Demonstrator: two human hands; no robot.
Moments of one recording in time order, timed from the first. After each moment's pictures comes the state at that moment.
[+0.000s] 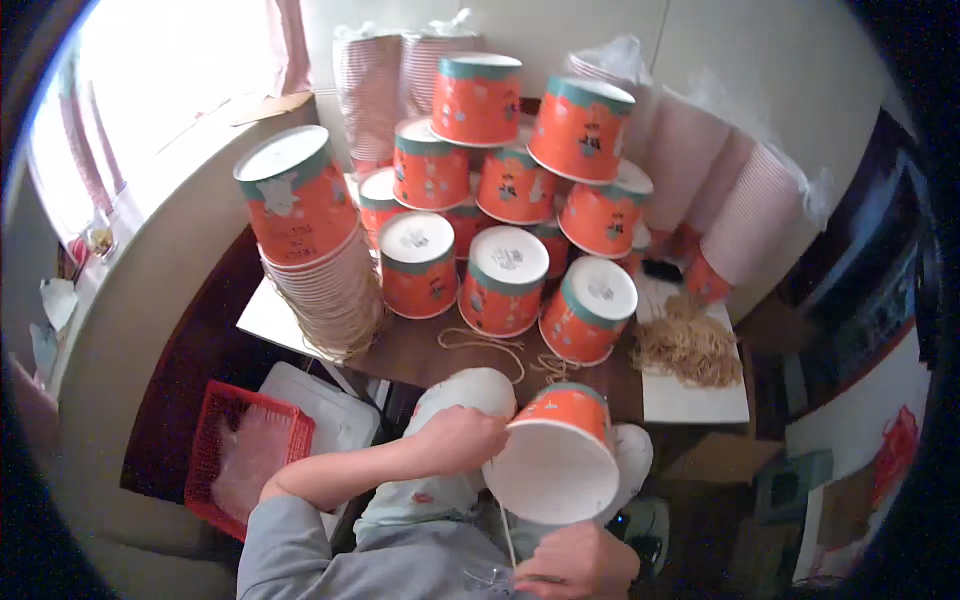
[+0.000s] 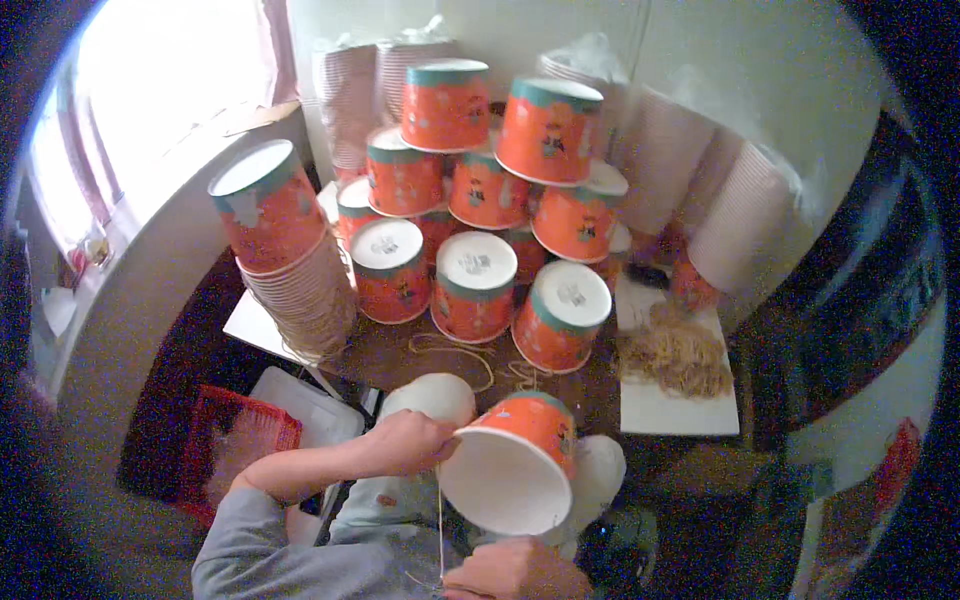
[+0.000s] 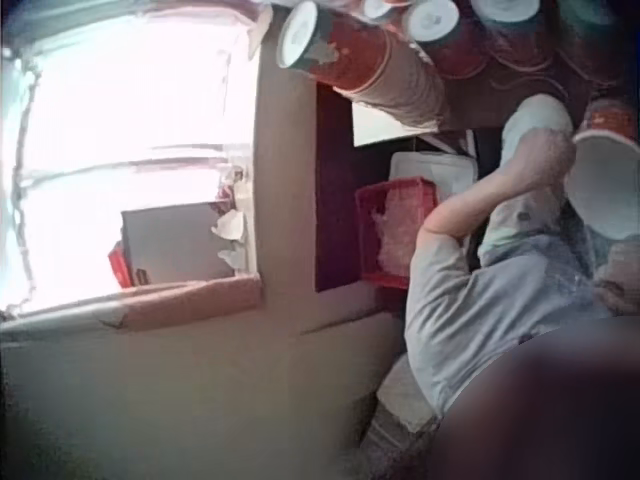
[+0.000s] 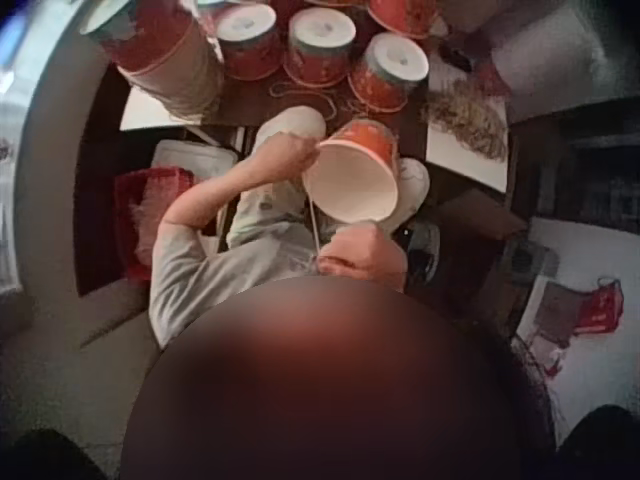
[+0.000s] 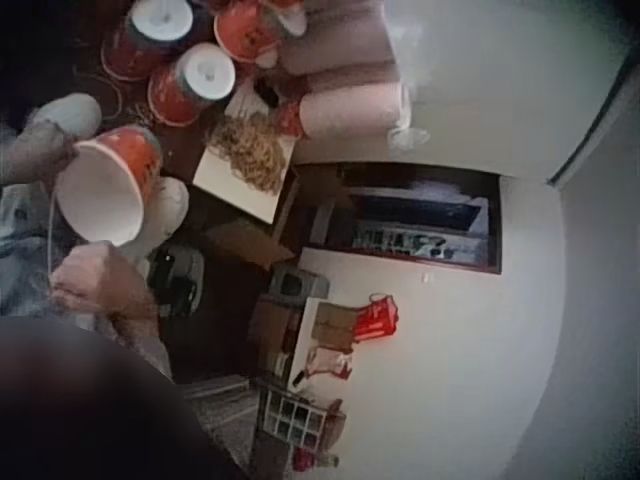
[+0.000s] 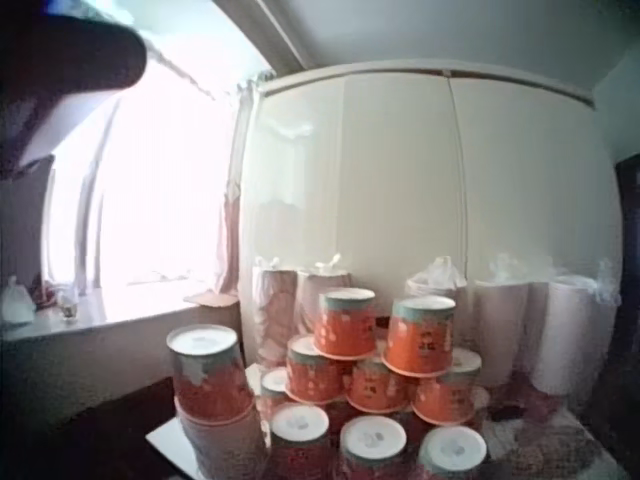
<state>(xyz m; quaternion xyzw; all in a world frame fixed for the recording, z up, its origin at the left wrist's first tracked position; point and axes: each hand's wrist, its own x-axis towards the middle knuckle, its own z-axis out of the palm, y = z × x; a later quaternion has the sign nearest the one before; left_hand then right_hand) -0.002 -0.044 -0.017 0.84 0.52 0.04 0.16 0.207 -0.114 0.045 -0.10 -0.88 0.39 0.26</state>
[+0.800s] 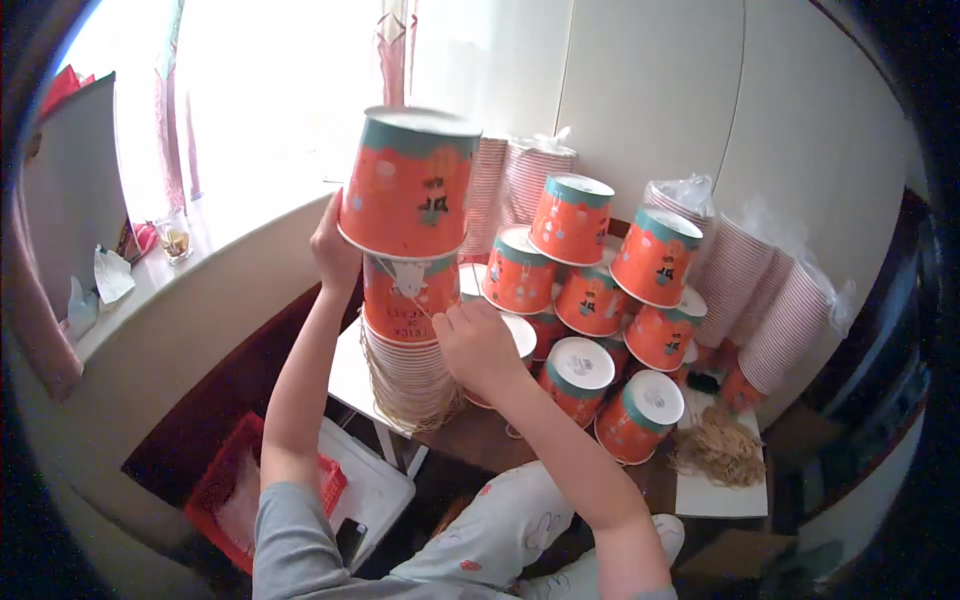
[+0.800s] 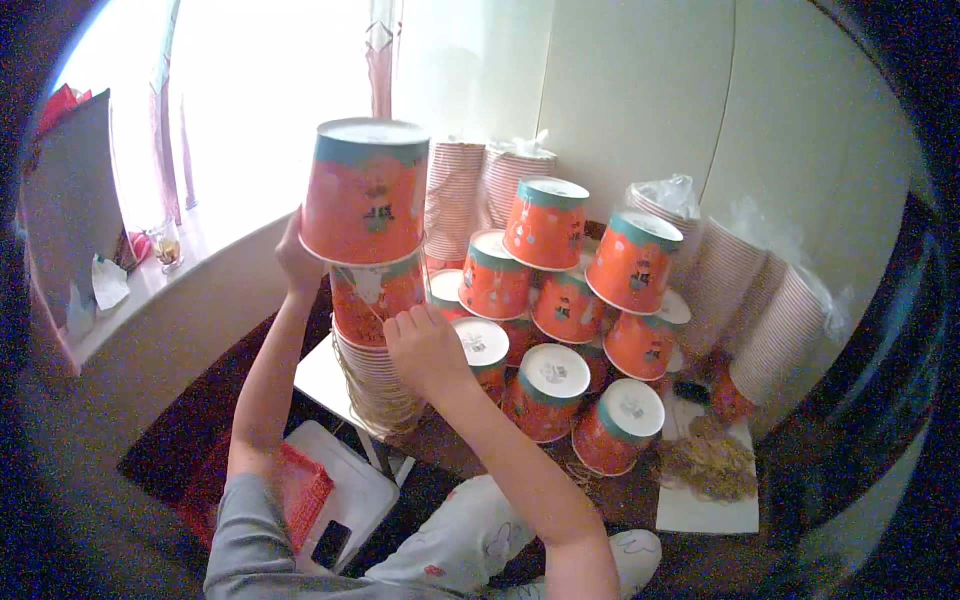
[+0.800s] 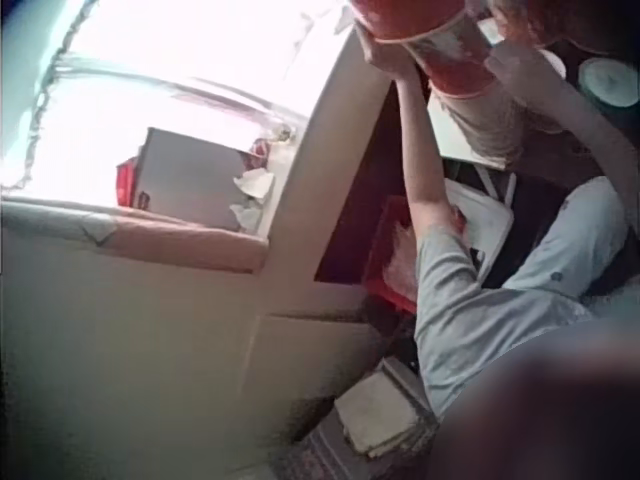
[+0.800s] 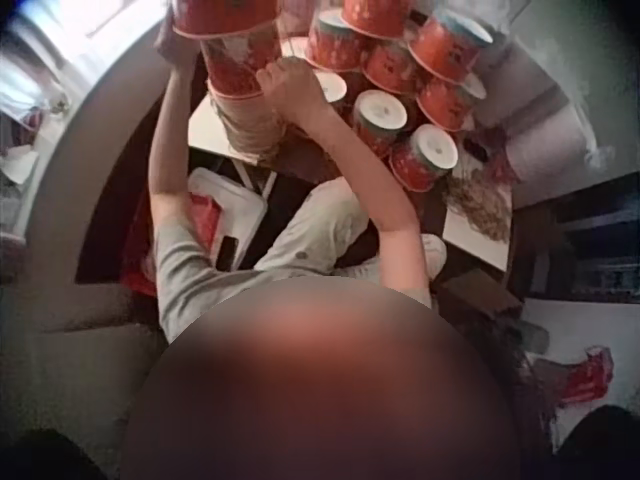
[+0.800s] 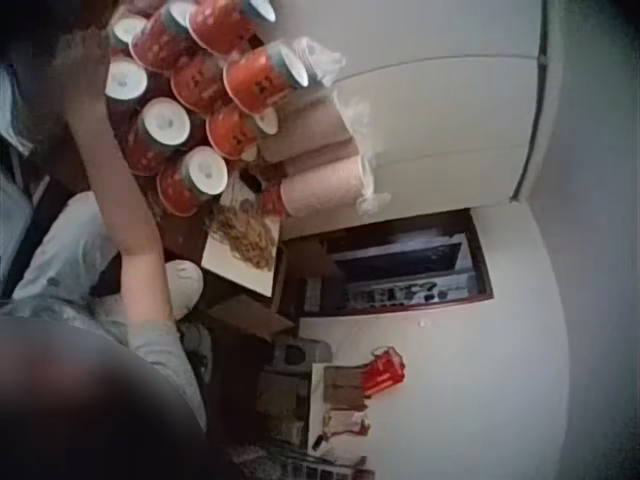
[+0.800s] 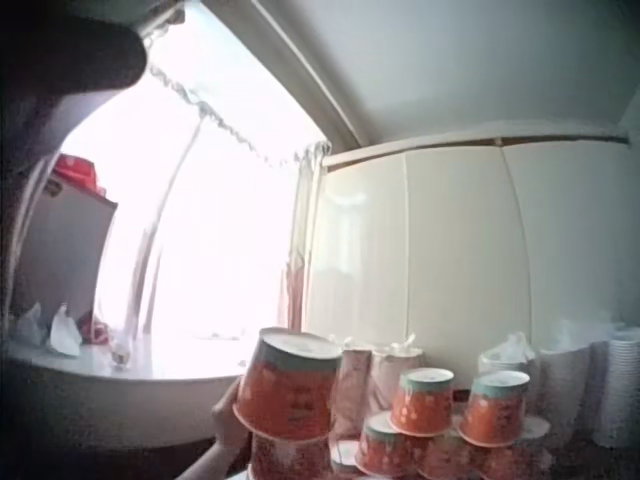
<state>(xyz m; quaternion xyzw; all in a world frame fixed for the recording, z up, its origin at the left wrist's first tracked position) -0.289 0.058 0.122 0.42 0.54 0.65 -0.33 -0.066 0.069 0.086 -0.08 -0.86 -0.26 0.43</state>
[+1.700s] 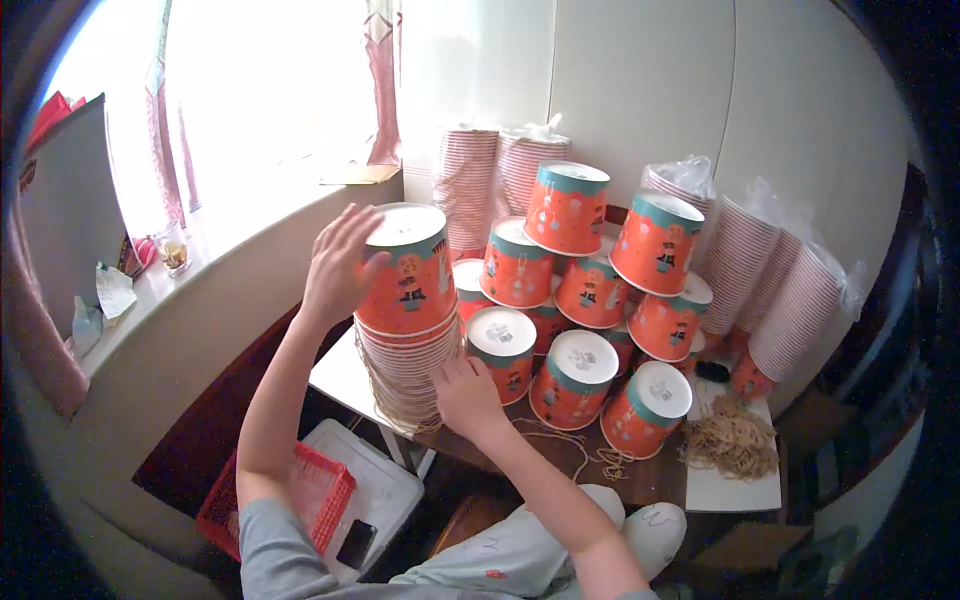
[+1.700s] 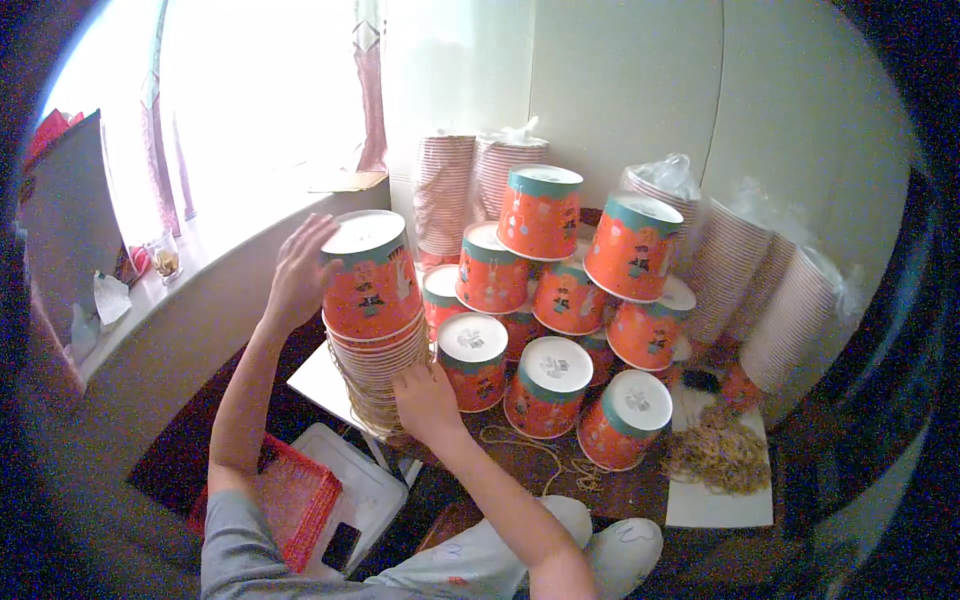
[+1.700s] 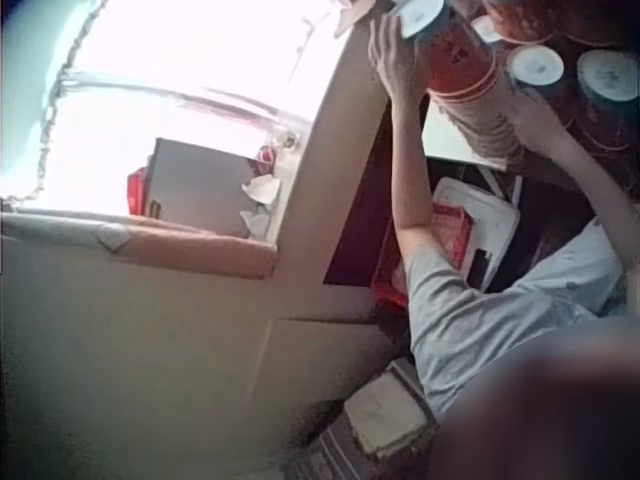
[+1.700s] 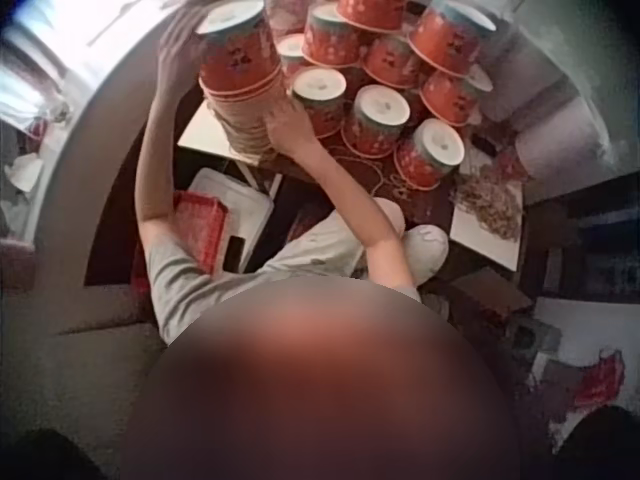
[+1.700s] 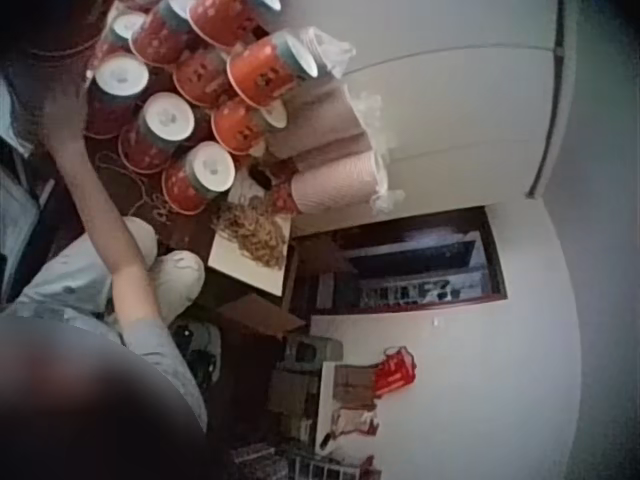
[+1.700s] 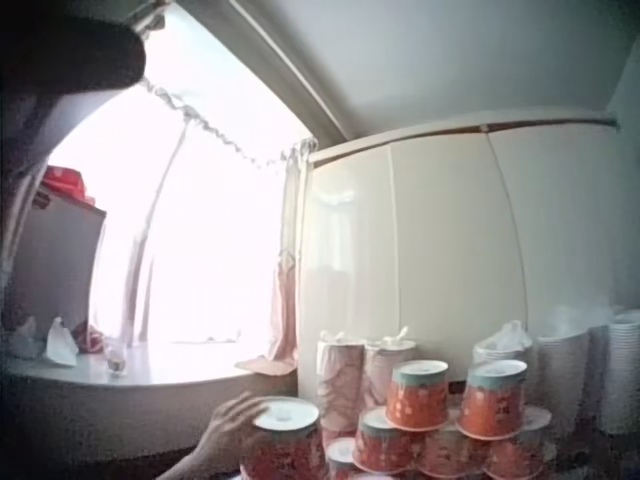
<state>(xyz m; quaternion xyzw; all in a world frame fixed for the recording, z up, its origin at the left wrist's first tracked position) -0.256 0.019 0.130 0.63 0.59 0.36 -0.35 -0.057 0.064 -0.005 -0.18 -0.93 -0.09 0.30</state>
